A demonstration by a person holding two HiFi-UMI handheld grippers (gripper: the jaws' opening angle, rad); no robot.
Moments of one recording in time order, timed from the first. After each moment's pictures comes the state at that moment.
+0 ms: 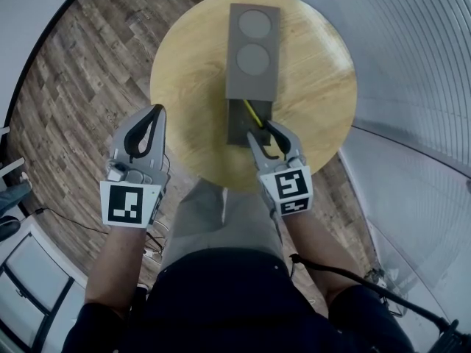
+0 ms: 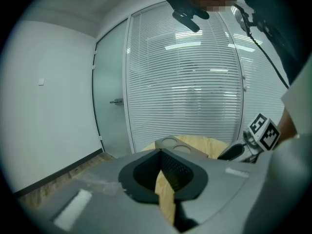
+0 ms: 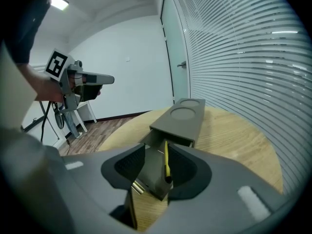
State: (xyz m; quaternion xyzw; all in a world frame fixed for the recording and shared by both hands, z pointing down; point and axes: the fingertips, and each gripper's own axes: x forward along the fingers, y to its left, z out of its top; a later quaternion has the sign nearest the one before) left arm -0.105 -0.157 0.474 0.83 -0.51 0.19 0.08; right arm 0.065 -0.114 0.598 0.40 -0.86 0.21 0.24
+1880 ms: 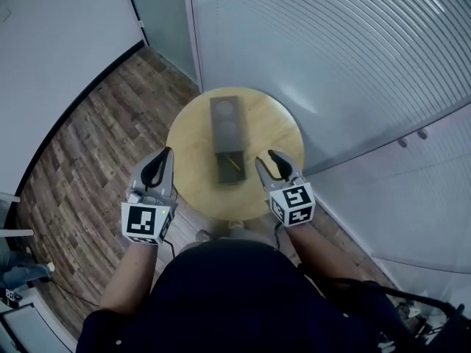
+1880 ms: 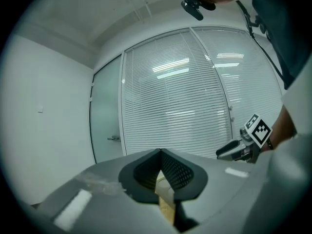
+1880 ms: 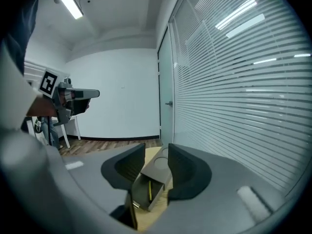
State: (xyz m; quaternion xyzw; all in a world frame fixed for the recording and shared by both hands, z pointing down) left arm -0.085 -0.084 0.282 0.86 -0.49 0.09 -0.04; right arm 0.132 -0.084 0.393 0.50 -0.85 0.10 0.13
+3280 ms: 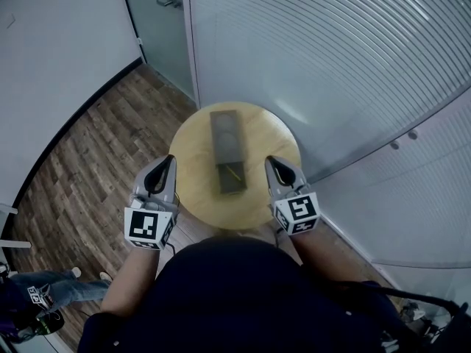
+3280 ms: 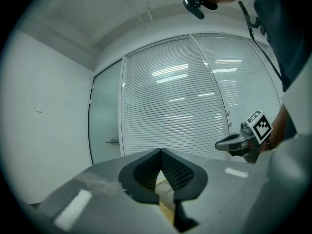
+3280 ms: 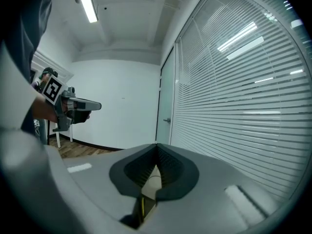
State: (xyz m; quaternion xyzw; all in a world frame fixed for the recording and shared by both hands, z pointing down) left arm -0.096 -0.070 0.265 0.87 -0.48 0.07 -0.05; right arm 0.127 -0.068 0.328 0.52 -0.85 0.01 0.08
